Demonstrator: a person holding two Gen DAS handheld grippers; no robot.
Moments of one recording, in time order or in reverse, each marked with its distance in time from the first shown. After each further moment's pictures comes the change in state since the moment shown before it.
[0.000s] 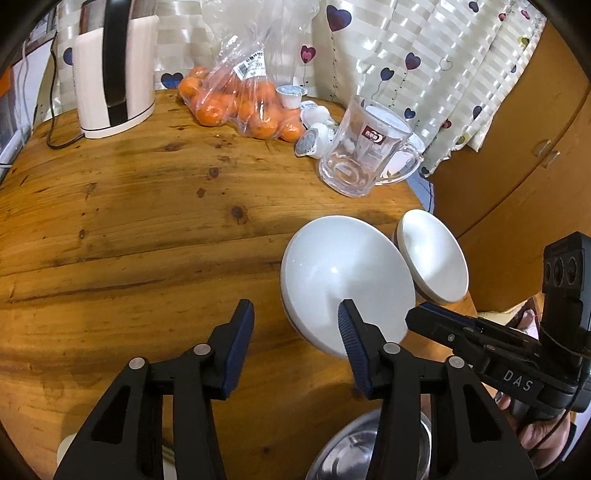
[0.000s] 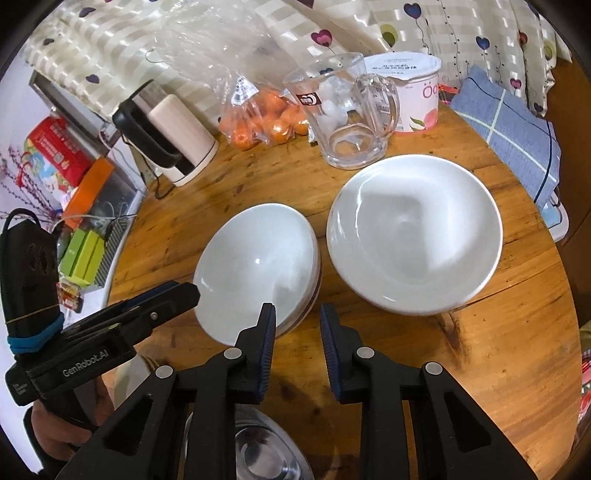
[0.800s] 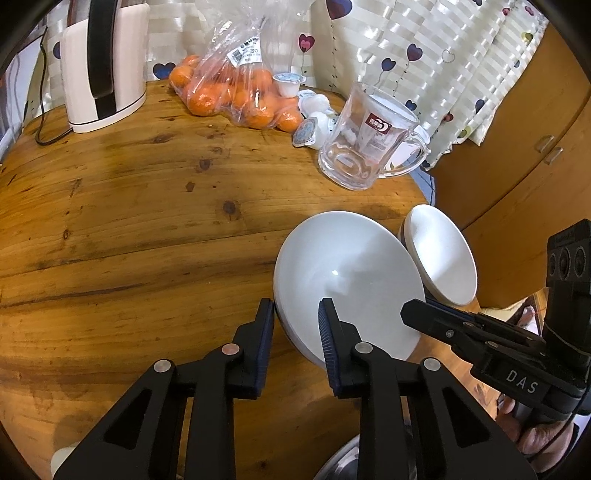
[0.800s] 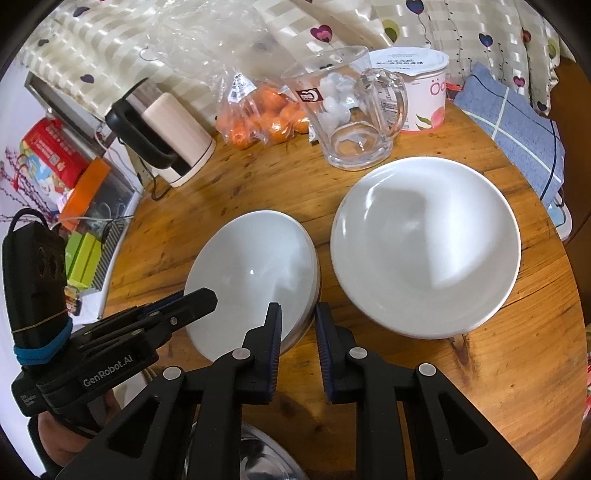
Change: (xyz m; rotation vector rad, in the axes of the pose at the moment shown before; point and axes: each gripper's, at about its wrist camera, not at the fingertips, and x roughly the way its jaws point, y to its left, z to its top) left arm 0.016 0.000 0.003 0.001 0.025 -0.007; right arm 0.012 0.003 0.007 0.000 0.007 -0.002
